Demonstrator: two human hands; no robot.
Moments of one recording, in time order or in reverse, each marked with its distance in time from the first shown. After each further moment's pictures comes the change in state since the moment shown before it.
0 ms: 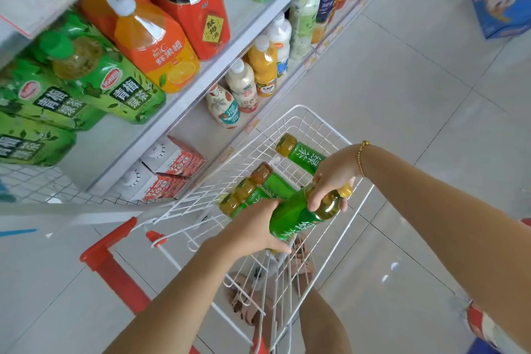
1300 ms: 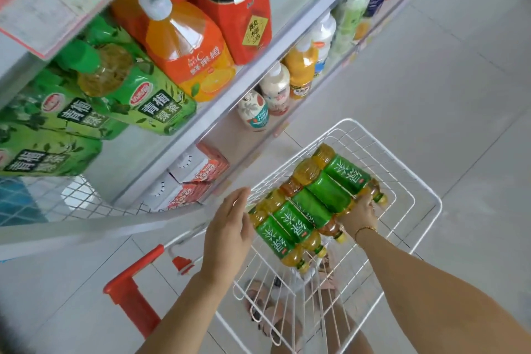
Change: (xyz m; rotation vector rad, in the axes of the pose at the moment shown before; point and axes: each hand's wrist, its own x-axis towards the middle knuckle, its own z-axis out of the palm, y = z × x) left_hand -0.007 -0.086 -0.027 0.133 0.775 -0.007; right_hand 0.196 0.030 0.066 0.841 0.820 0.338
